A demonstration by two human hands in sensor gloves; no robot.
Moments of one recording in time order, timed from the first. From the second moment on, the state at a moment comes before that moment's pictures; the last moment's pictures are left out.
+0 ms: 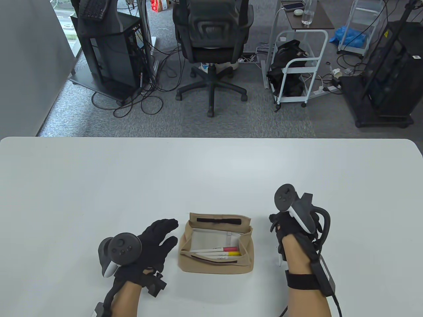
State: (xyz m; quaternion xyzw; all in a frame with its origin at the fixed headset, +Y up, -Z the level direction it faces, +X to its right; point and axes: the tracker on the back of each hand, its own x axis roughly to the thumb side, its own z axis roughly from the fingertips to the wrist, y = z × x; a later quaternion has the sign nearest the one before) left_hand -0.215 -0.710 -0.281 0.07 -0.19 0.38 0.90; right_hand 0.184 -0.689 -0.375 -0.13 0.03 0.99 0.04
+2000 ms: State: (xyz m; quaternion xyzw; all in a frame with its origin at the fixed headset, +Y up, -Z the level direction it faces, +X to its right) left_hand -0.193 -0.712 -0.272 0.04 -0.22 0.31 0.92; right_hand 0.127 -0.669 -0.360 0.03 0.11 0.98 0.17
